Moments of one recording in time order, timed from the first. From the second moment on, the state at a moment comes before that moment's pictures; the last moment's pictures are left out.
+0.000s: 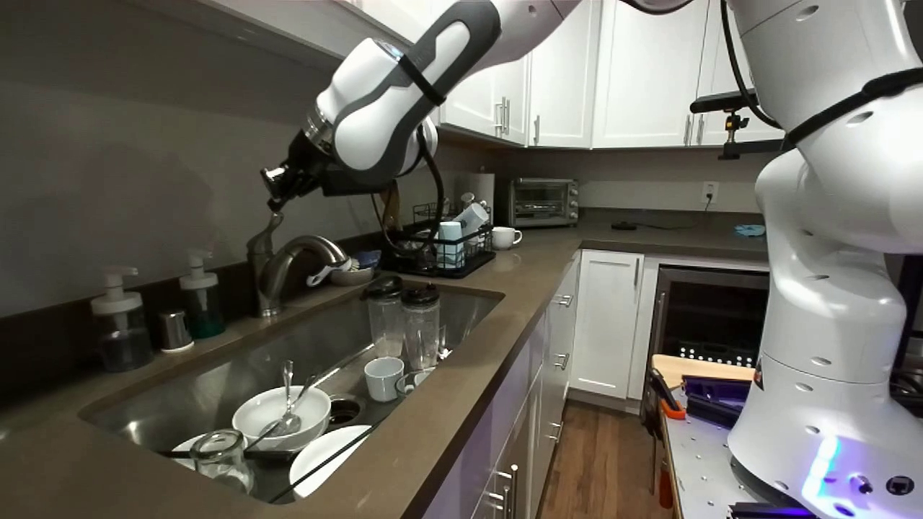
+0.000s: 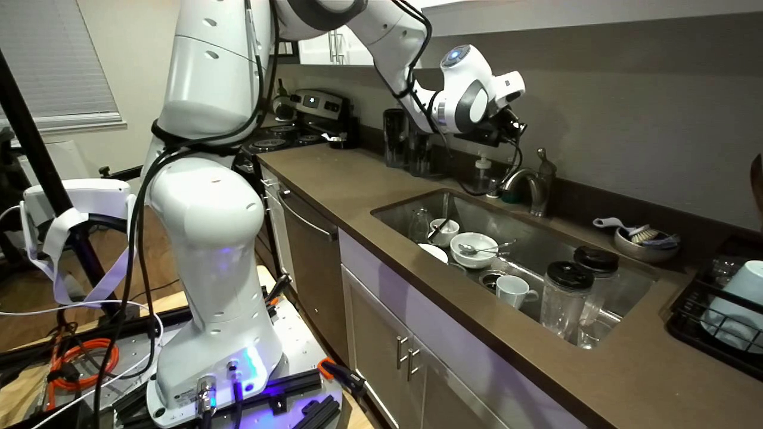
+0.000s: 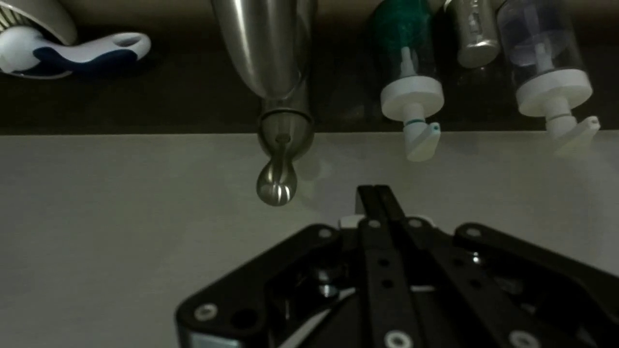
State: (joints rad) arm 0.16 0.41 -0.18 -1.88 -0.11 3.18 0.20
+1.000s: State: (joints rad) arm 0.19 0.51 -0.25 -1.72 -0.11 3.02 0.21
